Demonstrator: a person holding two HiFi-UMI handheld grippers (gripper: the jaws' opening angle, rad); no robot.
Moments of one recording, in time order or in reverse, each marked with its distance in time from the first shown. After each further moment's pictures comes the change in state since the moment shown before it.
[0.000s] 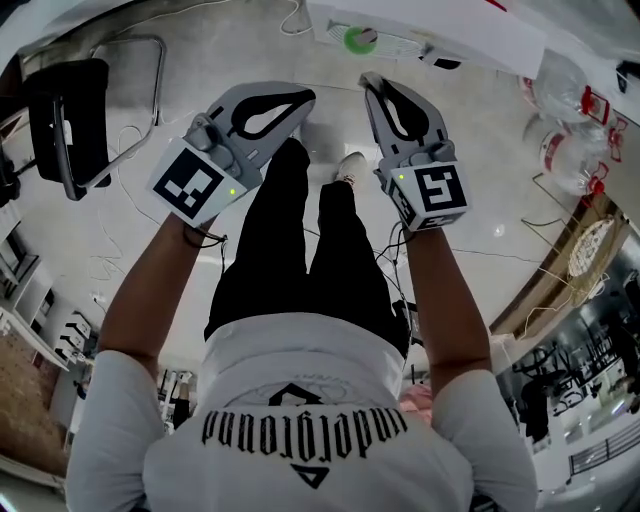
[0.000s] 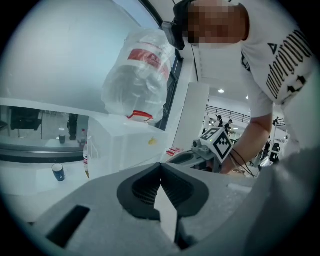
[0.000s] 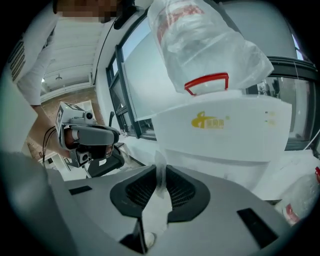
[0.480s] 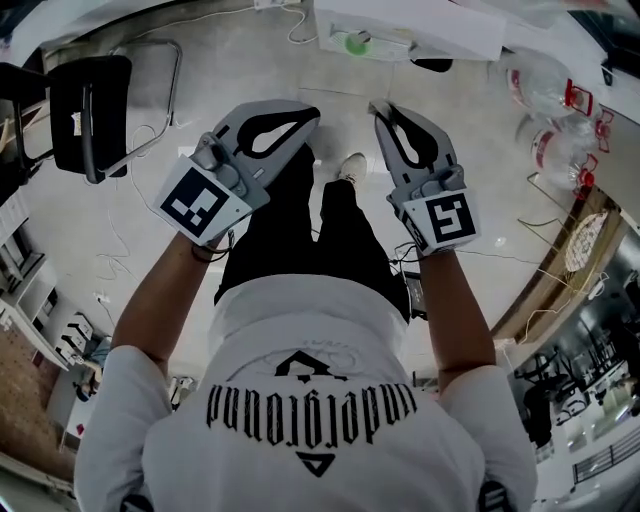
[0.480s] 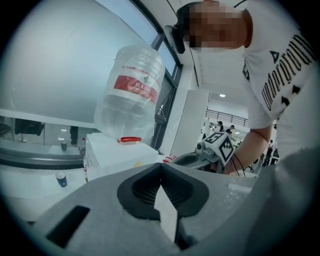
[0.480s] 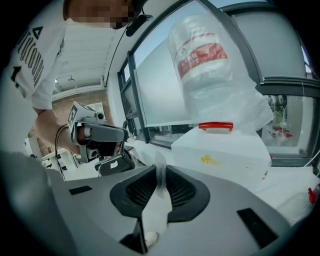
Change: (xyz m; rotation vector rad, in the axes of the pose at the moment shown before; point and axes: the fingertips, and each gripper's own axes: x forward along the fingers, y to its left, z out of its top) left arm -0.052 -0.064 0.083 -0.007 -0.050 0.017; right arm -0.091 0.053 0.068 -0.071 -0.023 0.054
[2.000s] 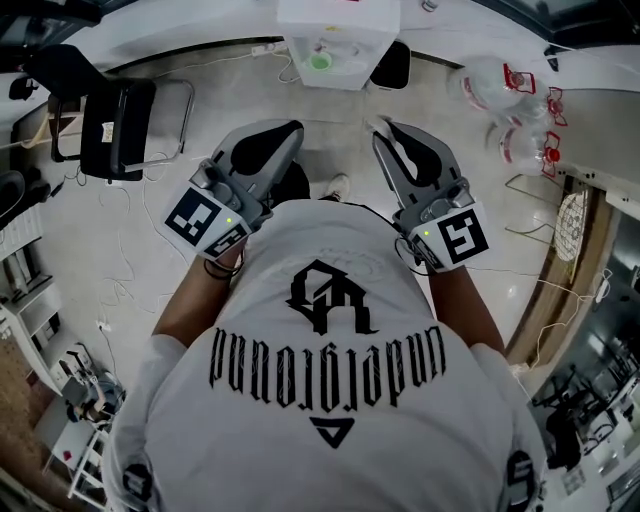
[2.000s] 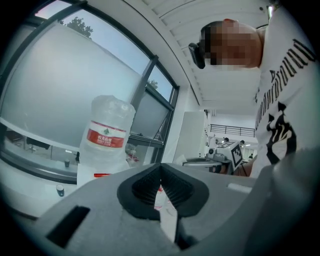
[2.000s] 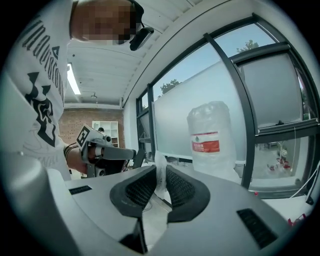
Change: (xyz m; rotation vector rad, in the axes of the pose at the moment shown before) left arm -0.054 -0.222 0.145 0.005 -0.250 0.114; right arm -0.270 0.082 0.132 -0.138 -0.296 0.077
